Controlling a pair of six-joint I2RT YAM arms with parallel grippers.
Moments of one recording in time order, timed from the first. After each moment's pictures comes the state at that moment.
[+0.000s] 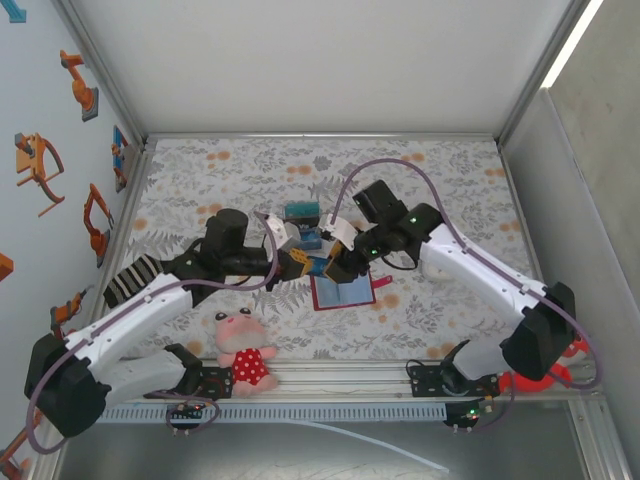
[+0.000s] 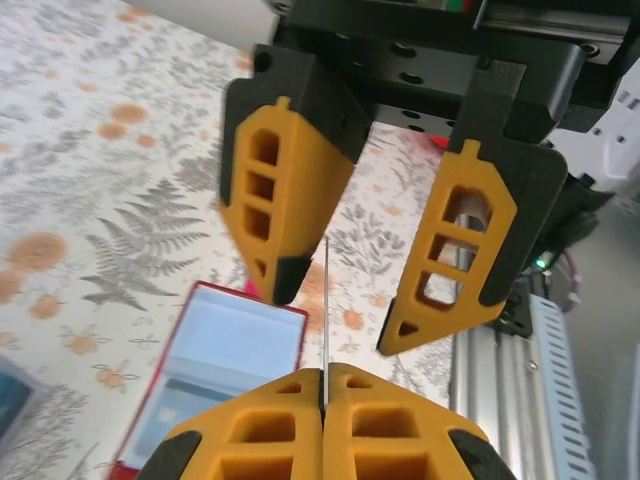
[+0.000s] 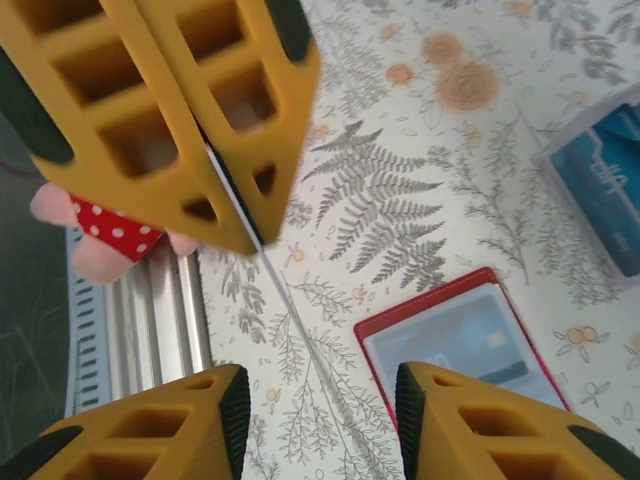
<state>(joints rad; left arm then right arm) -0.70 1.05 0.74 -0.20 0.68 0.08 0.73 1.39 1.24 -0.85 -0.58 -0.34</state>
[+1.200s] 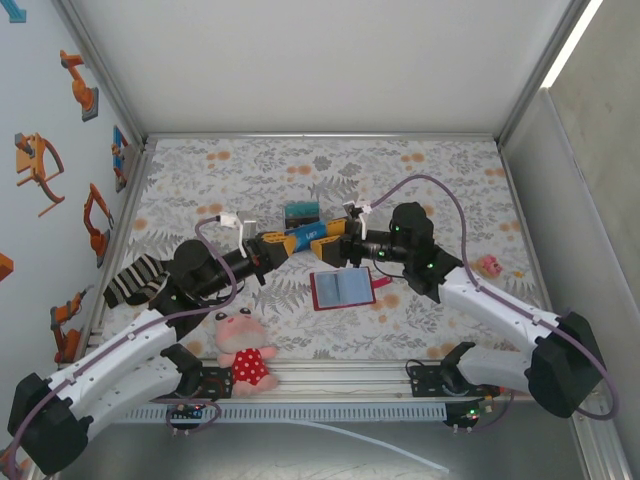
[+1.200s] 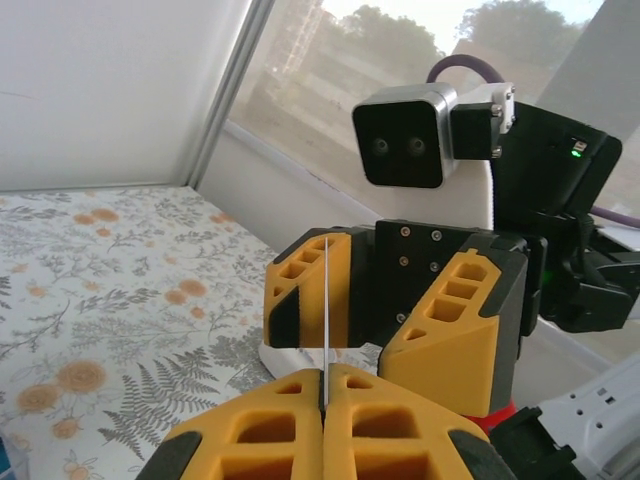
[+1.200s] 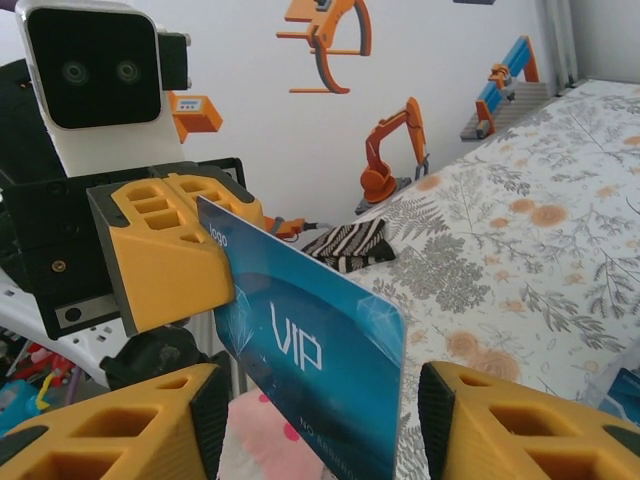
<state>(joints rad) -0.71 0.81 0.49 0.38 0.46 -0.47 0.69 1.17 0.75 0.30 -0.72 0.38</state>
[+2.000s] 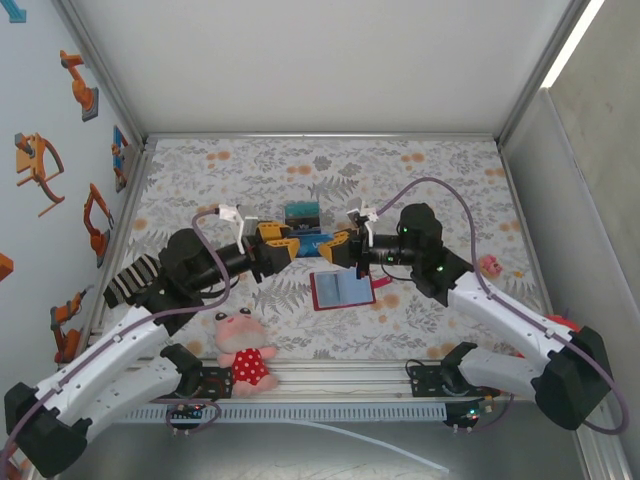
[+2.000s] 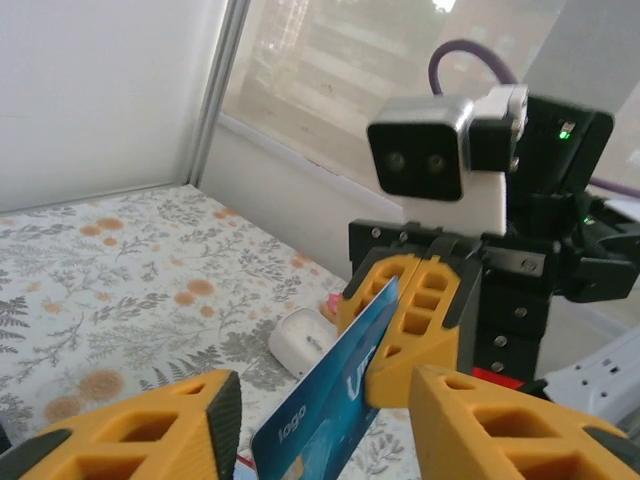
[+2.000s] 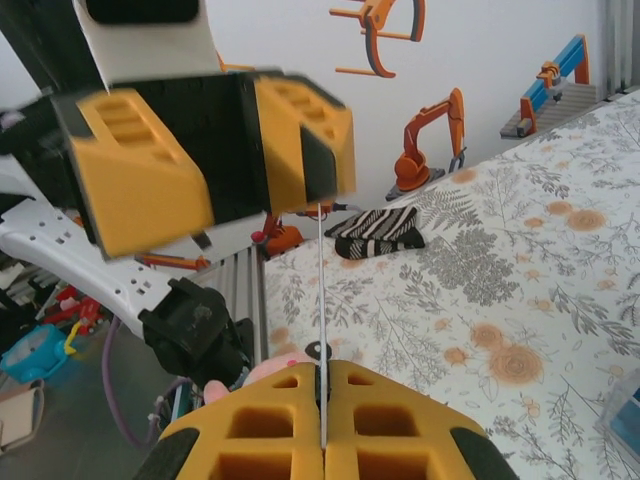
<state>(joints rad) -0.71 0.79 0.66 0.11 0.48 -0.32 0.67 1.09 0.75 0.17 -0.81 0.26</state>
